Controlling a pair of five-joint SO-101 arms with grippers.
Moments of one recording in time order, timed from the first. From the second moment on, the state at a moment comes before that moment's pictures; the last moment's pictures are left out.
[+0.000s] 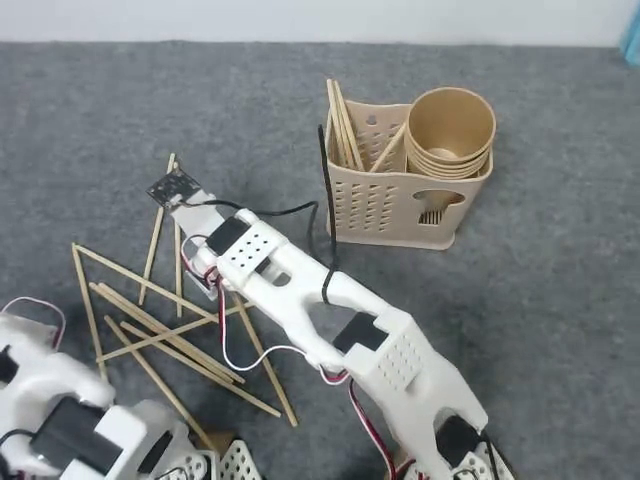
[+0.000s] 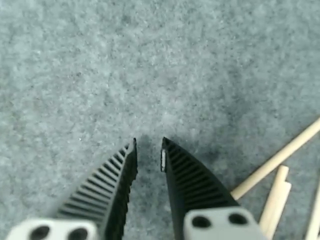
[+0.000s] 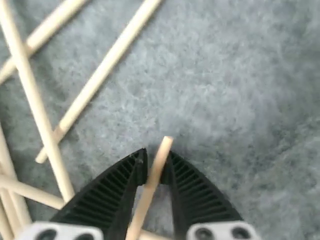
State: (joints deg) left arm -66.4 -9.3 52.0 40.2 20.7; right arm -54.1 41.7 -24.4 61.5 -5.7
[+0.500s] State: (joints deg) left arm -64.4 -9.3 52.0 40.2 20.7; right arm -53.9 36.6 -26.1 73.6 -2.8
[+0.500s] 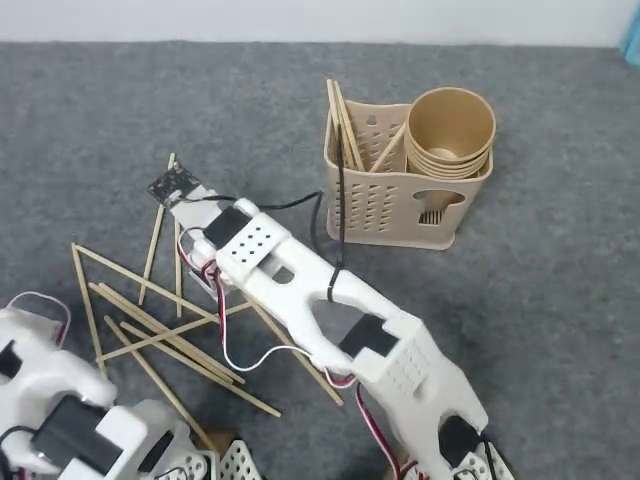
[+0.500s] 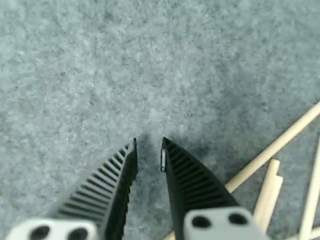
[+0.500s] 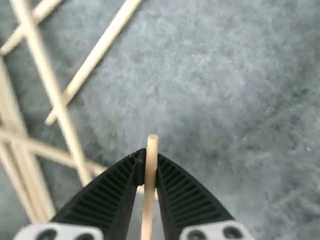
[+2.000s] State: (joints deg) left arm -64.4 -9.3 52.0 40.2 20.7; right arm -49.7 42.9 -27.2 70.9 9.0
